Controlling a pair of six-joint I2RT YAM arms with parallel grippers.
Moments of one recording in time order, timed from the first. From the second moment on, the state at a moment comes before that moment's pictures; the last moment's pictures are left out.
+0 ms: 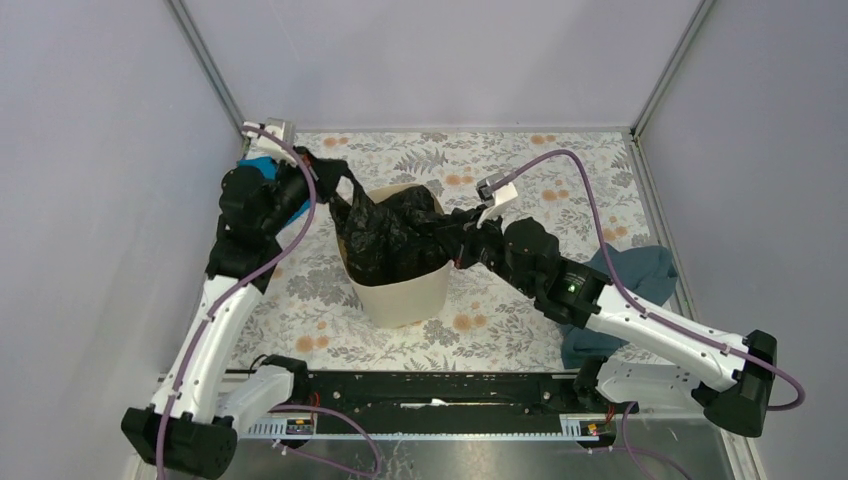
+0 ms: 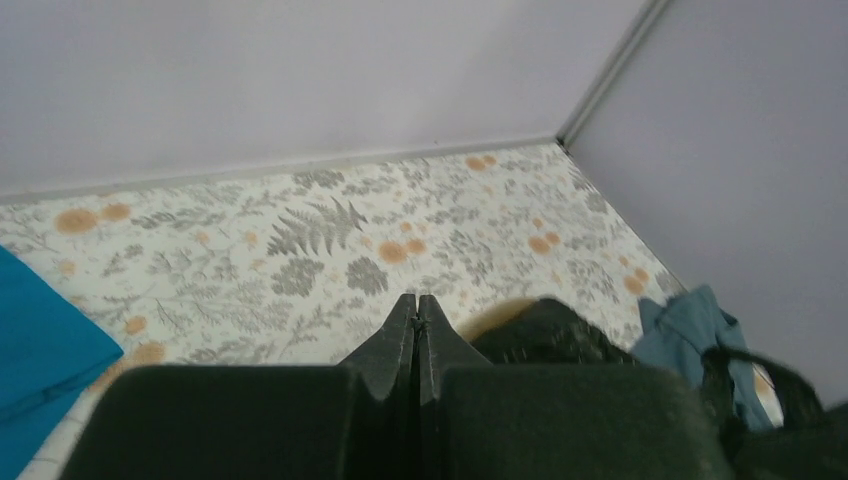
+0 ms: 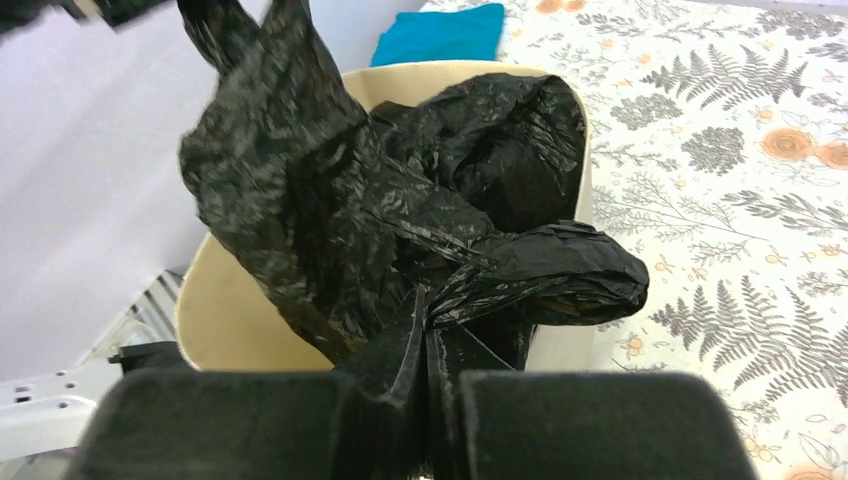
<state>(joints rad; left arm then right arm) -0.22 0.99 1.08 -0.08 0.28 -0.31 1.01 1.08 0.97 -0.06 0.26 0.42</state>
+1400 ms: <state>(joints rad) -0.44 1.06 1.43 -0.83 0.12 -0.93 1.01 1.08 0.94 0.02 0.11 0.46</state>
